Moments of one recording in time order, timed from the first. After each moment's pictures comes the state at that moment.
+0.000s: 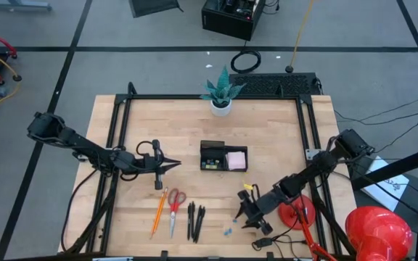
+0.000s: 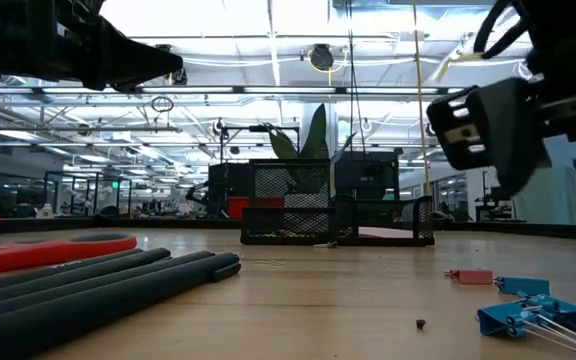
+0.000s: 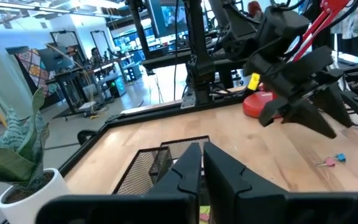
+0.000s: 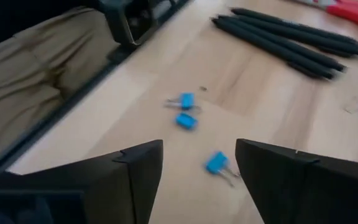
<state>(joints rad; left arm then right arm) -0.33 1.11 0.19 0.93 -0.41 0.22 0.57 1.70 0.62 0.50 -0.03 0.06</state>
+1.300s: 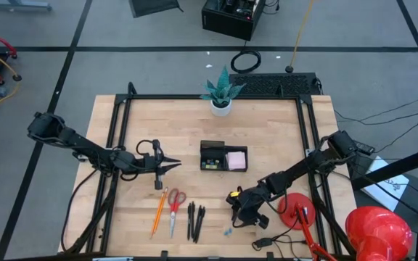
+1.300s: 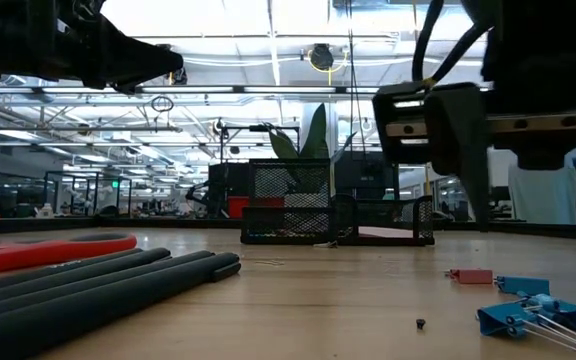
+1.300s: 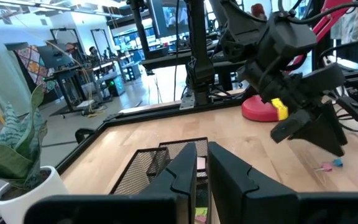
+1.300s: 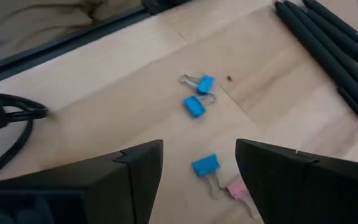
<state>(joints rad) -0.33 1.11 0.19 0.93 -0.41 0.20 0.45 1.79 0.80 0.22 -0.32 -0.40</state>
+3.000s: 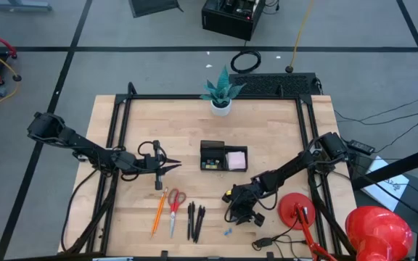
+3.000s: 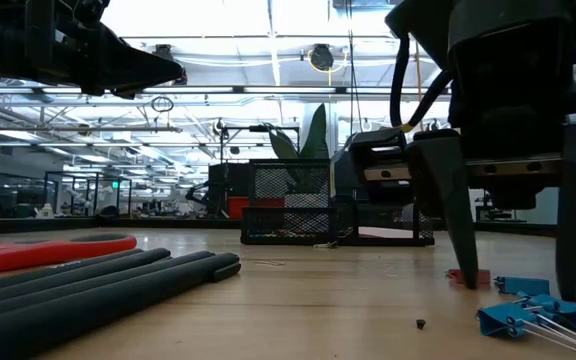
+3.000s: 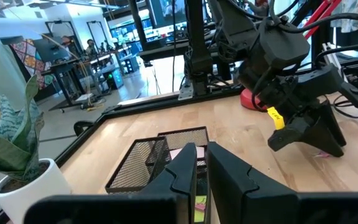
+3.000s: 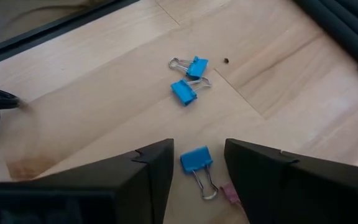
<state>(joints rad) -0.33 1.11 0.19 0.89 -0.41 0.19 0.36 1.91 0.80 0.18 -0.36 -0.45</state>
